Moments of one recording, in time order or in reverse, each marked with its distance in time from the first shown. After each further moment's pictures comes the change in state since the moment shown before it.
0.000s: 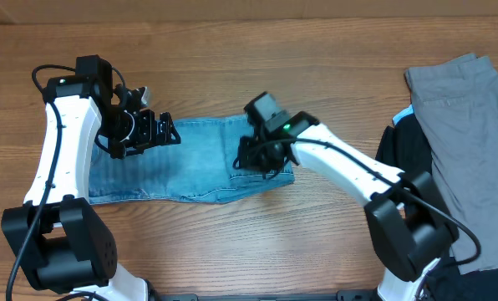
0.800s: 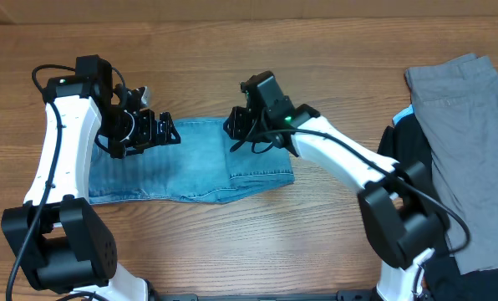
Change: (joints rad) left arm 0.000 0.000 0.000 0.003 0.000 0.000; right arm -0.025 0.082 0.032 0.335 0.037 -0.013
